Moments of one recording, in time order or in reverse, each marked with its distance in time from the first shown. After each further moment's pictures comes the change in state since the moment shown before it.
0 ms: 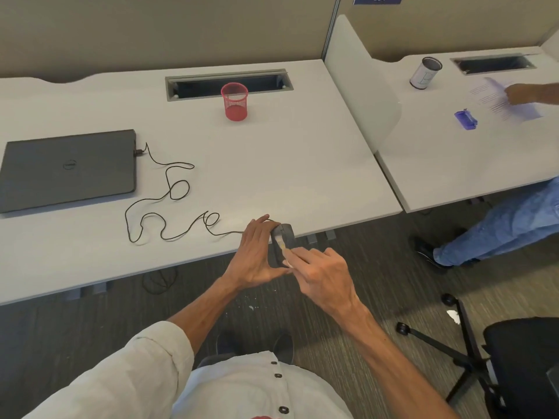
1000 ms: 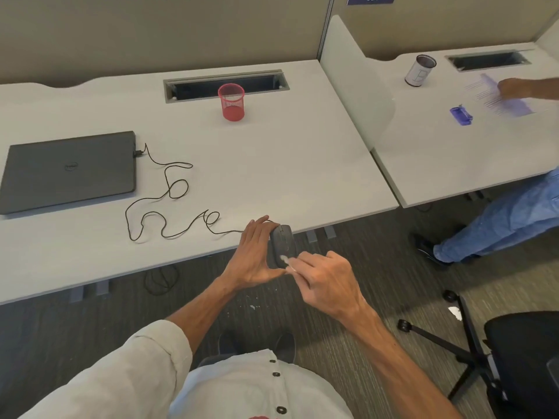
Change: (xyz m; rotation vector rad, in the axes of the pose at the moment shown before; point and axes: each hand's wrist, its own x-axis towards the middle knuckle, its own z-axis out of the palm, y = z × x) left_hand -0.010 0.007 0.002 0.067 -0.043 0.015; right_hand -0.021 -0.001 -0.015 0.079 -0.053 0.023
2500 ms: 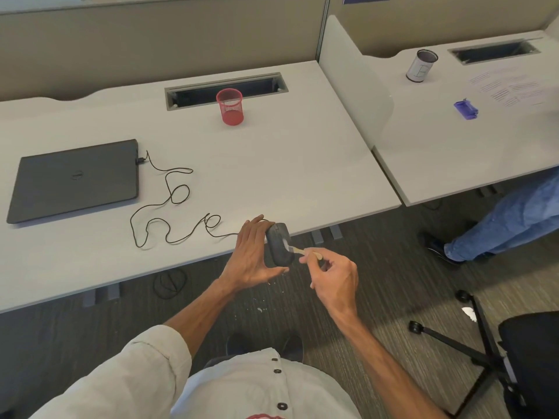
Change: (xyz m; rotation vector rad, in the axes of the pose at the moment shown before) left_hand 0.004 0.005 -0.002 0.018 0.013 -0.064; right_hand -0.008 -0.003 0.017 0.671 0.205 0.898
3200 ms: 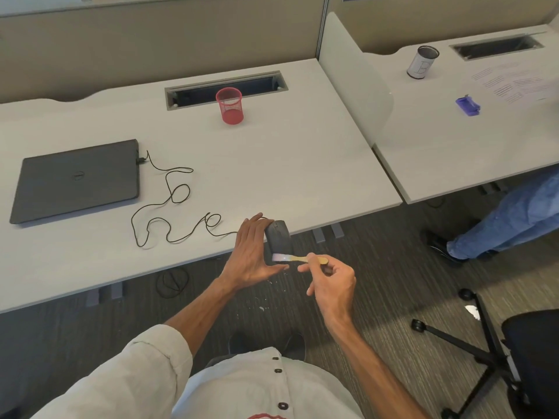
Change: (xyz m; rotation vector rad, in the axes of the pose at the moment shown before) left_hand -0.002 0.005 -0.002 0.027 0.033 -0.001; right_hand -0.017 0.008 0.014 0.328 0.057 0.233
